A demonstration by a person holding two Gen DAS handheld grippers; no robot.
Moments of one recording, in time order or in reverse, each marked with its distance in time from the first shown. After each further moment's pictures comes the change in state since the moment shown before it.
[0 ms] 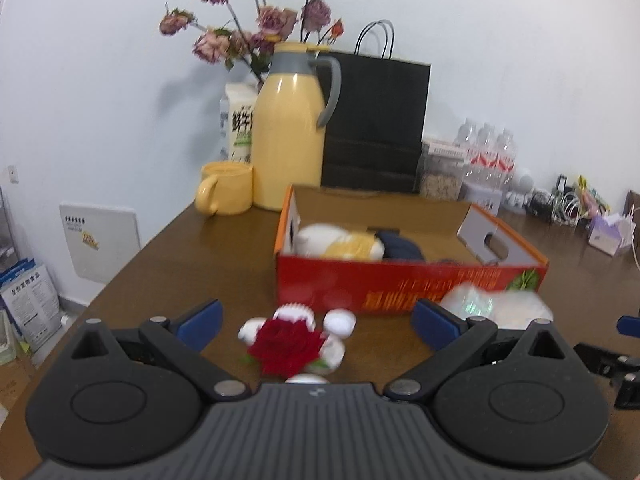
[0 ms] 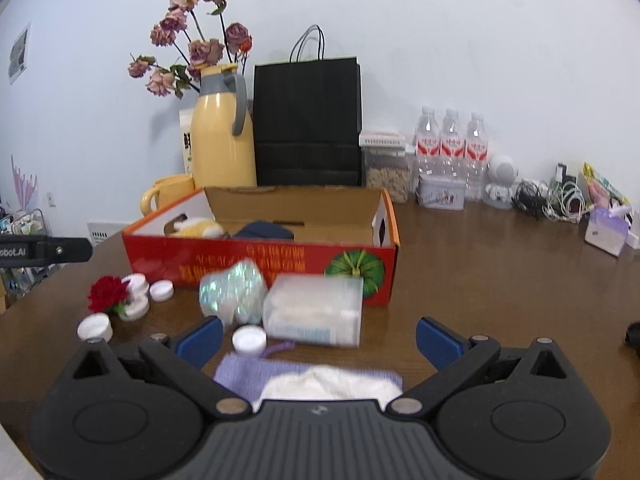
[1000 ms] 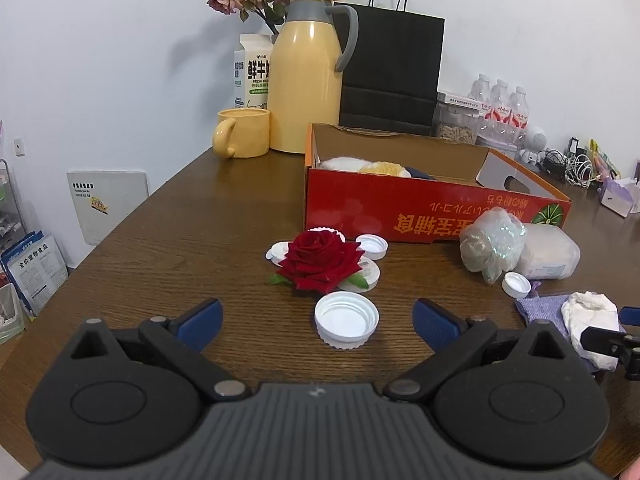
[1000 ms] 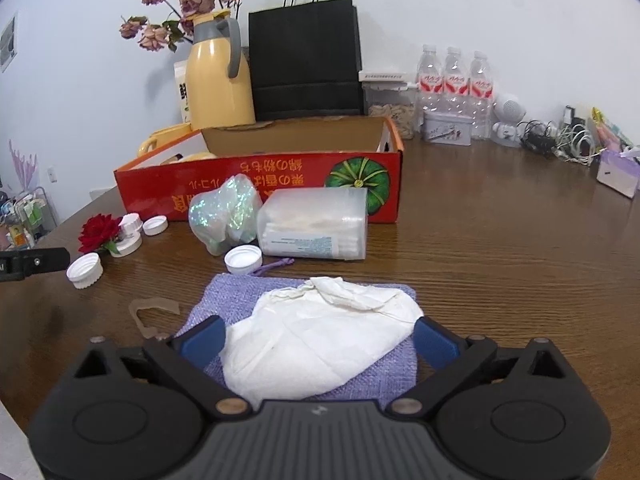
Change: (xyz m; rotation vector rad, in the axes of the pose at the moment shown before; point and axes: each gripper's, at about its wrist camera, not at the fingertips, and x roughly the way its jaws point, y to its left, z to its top) left arm 0.010 0.019 -0.042 0.007 0.091 0.020; right arm 0.026 -0.008 -0.040 0.038 0.138 0.038
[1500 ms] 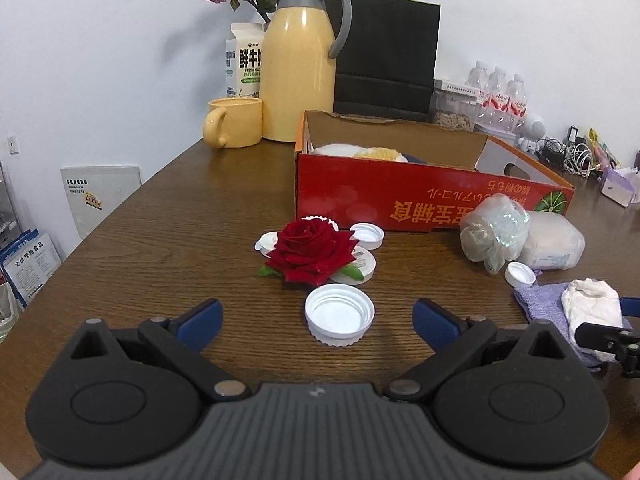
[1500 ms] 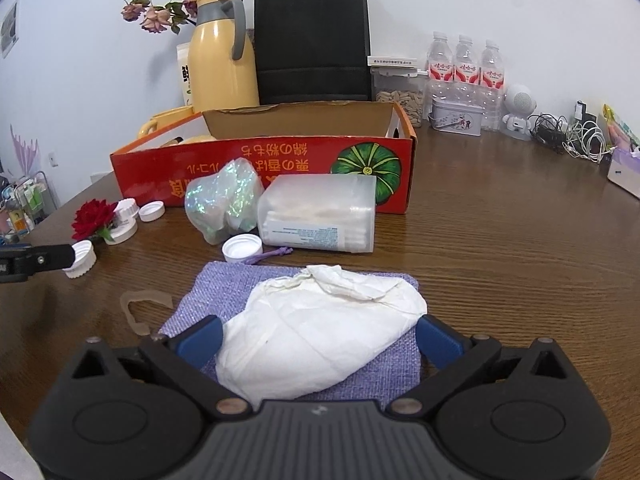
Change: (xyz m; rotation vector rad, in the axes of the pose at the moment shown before) left arm 0.017 -0.005 -0.003 0.014 0.030 -0.005; right arm 0.013 0.003 0.002 -0.022 0.035 -0.001
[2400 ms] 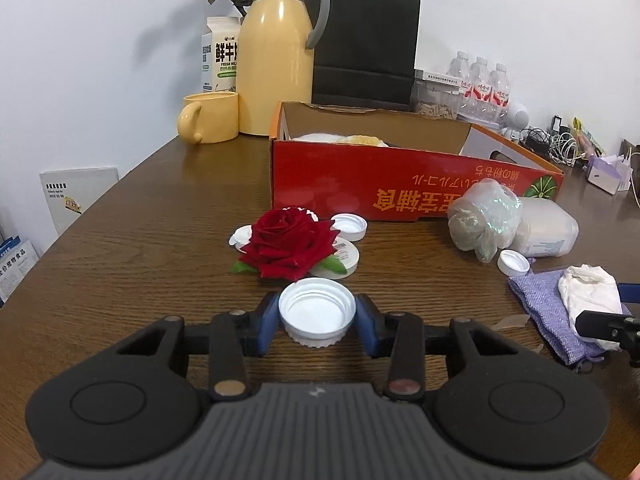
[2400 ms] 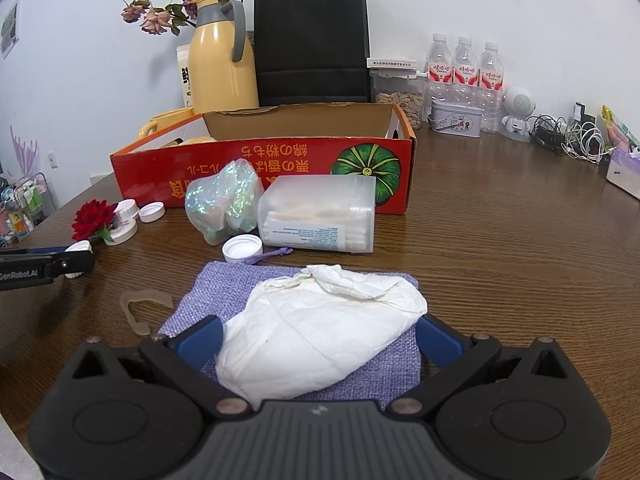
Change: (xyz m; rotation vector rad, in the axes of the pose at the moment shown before) left arm 0.015 -0.004 -0.006 0.031 -0.002 -0.059; right arm 0.000 0.000 -0.001 0.000 -0.003 -0.001
